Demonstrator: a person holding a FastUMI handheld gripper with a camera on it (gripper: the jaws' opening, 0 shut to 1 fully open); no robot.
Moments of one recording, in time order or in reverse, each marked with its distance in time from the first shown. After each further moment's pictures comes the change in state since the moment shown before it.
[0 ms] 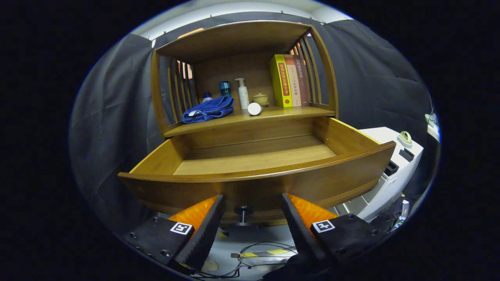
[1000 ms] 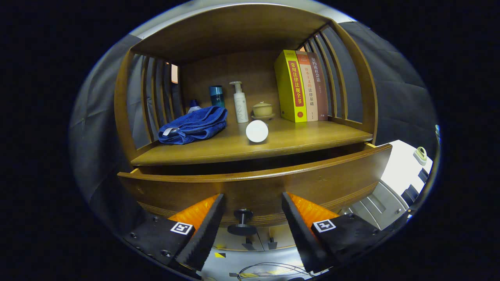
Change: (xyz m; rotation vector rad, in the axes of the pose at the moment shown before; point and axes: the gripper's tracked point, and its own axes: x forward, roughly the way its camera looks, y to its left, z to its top) arm 0.158 -0.005 0.056 -0.033 -0.051 -0.018
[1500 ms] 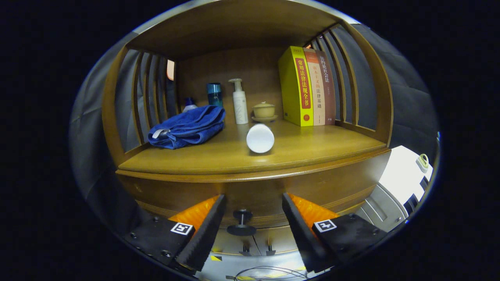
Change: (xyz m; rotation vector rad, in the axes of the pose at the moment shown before) arm 0.031 -0.002 0.010 -0.044 0.008 -0.009
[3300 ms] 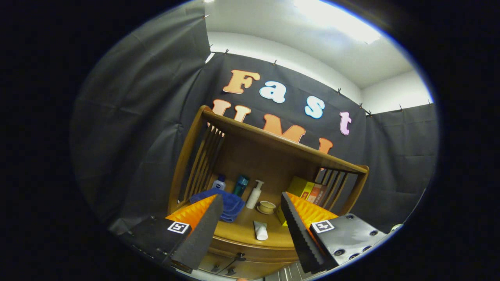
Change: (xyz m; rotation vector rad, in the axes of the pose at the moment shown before) arm -0.267 0.123 0.136 -0.446 -0.417 0.034
